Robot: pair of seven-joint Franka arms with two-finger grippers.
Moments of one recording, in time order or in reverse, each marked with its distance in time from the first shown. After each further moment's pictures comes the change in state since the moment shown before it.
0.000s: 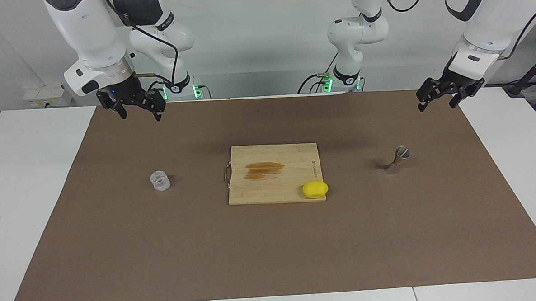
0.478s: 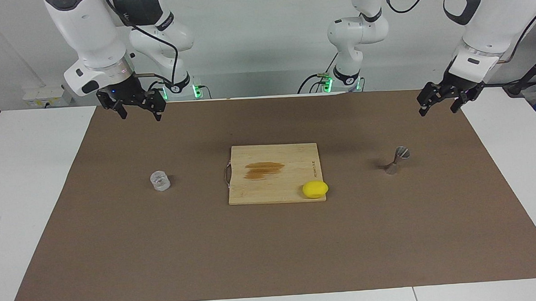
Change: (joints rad) left arm 0.000 -0.001 -0.001 -0.048 0.000 0.104 0.000; right arm 0.000 0.000 0.000 0.000 0.000 0.000 0.000
